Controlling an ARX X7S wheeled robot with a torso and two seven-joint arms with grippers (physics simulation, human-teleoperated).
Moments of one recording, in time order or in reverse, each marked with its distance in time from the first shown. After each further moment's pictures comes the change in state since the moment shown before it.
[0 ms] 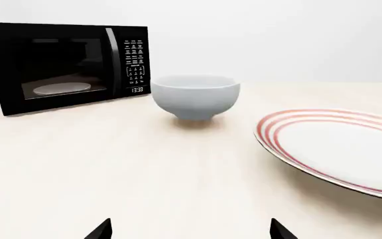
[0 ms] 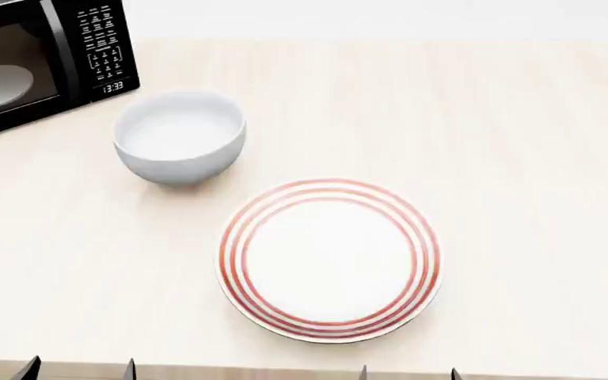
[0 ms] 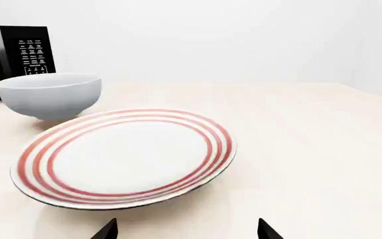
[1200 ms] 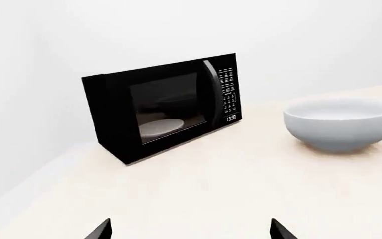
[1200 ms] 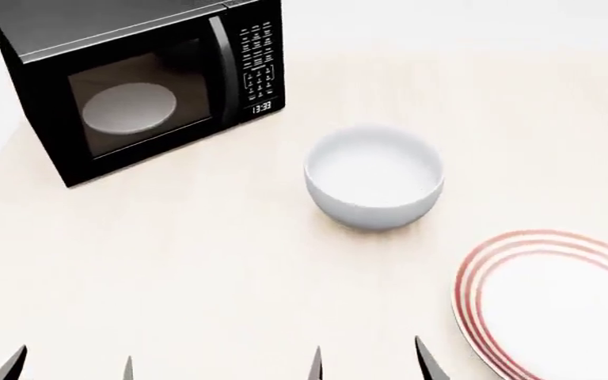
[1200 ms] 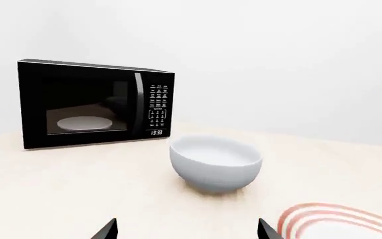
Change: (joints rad) left arm 0.069 -0.108 0.158 0.179 0.074 -0.027 -0.174; right arm -0.050 0.109 -0.197 -0.305 -0.009 0.125 0.101
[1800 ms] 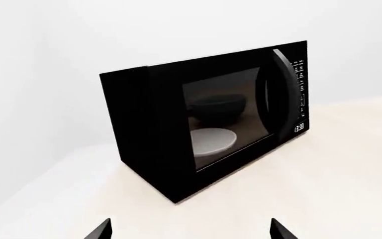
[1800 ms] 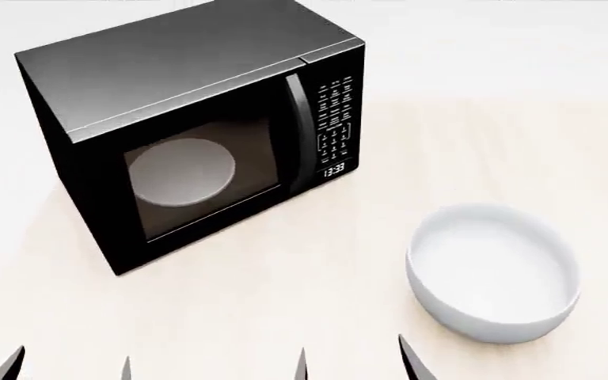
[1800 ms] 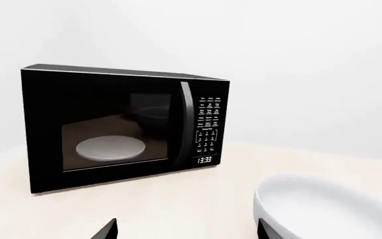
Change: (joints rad) left arm -0.003 -0.031 0.026 0.003 -0.025 -0.004 -0.032; right arm 0.014 0.029 -0.045 0.019 0.039 -0.021 0.005
